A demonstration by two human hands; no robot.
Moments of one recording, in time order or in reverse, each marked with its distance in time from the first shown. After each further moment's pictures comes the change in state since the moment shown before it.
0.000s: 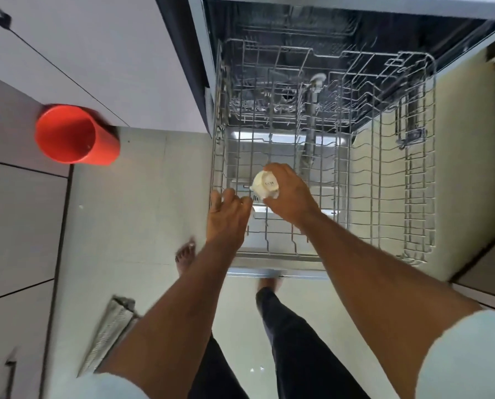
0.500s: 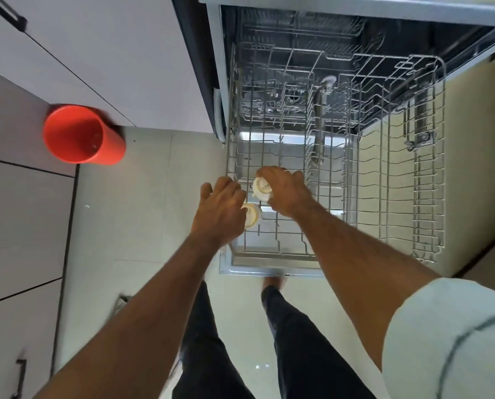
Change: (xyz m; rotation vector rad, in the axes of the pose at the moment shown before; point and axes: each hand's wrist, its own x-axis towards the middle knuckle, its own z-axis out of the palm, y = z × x) left_hand -0.006 -0.062 -0.016 -0.286 0.359 0.108; right_hand 0.028 -0.030 0.013 -0.379 -0.255 0.010
